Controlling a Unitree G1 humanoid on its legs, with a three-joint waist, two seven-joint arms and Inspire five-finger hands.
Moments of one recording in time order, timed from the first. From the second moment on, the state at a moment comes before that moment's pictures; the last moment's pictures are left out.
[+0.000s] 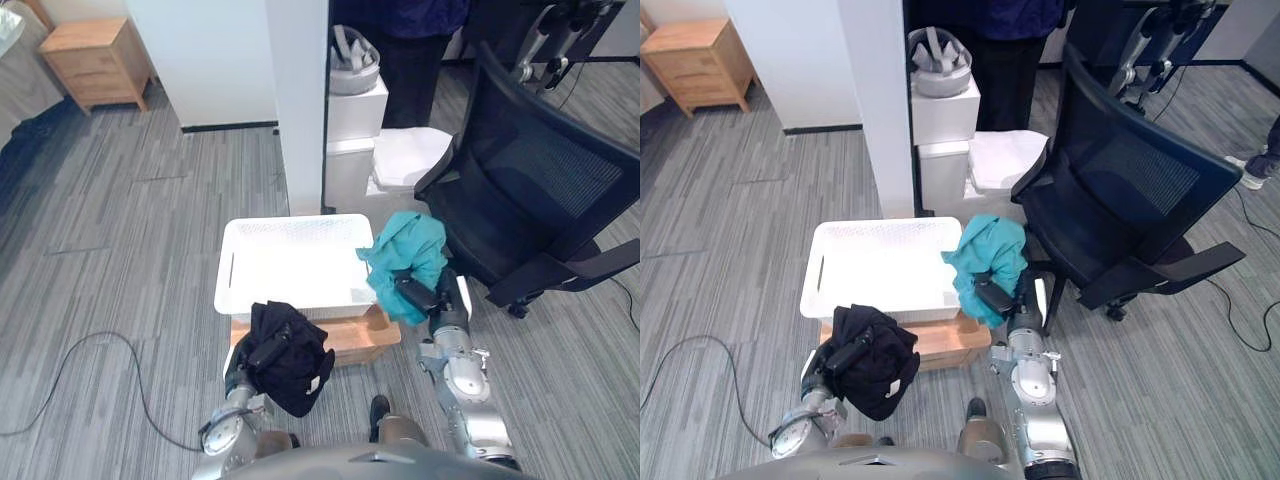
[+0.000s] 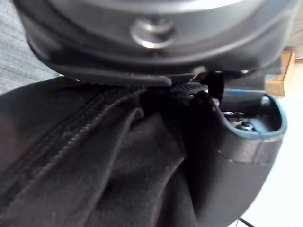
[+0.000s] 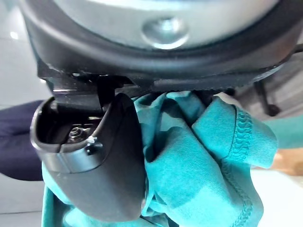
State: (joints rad) left arm 0.35 0.04 -0.16 0.30 -0.50 -0.12 0.08; right arm 0.18 -0.08 0.05 -0.03 0.09 -0.09 -0.17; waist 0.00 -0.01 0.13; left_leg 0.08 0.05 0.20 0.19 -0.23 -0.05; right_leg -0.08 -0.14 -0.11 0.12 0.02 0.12
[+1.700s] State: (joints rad) left arm 0.25 0.13 -0.13 -0.17 -0.70 -0.16 -0.01; right arm -0.38 -0.30 0.13 0.41 -0.39 -0.04 -0.21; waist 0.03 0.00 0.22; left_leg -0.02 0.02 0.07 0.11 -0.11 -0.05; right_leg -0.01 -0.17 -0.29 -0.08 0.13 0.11
